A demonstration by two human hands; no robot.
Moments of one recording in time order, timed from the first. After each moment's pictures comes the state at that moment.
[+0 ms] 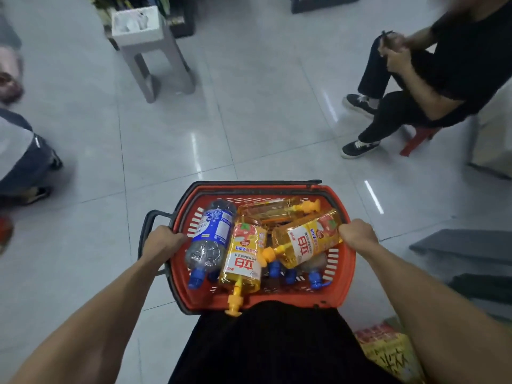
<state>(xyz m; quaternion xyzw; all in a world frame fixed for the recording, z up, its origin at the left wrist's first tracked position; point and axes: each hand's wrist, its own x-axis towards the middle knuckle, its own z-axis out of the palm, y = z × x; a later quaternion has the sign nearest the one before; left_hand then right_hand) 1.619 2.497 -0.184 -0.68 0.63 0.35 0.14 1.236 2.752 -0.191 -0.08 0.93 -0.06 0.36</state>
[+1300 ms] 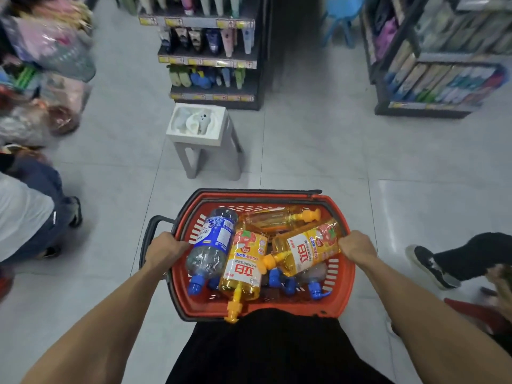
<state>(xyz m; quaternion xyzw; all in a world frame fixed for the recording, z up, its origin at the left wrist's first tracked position) 1.331 1.809 -0.174 -0.77 0.53 0.35 0.09 0.891 1.937 -0.189 -0.26 0.90 0.00 0.36</state>
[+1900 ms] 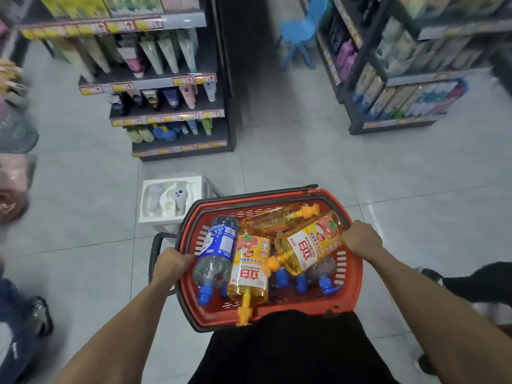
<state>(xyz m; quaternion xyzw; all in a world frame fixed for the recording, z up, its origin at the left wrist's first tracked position) 1.217 1.465 -0.179 -0.72 0.56 0.39 0.10 0.794 1.642 -0.166 -0.24 0.92 0.00 0.31</state>
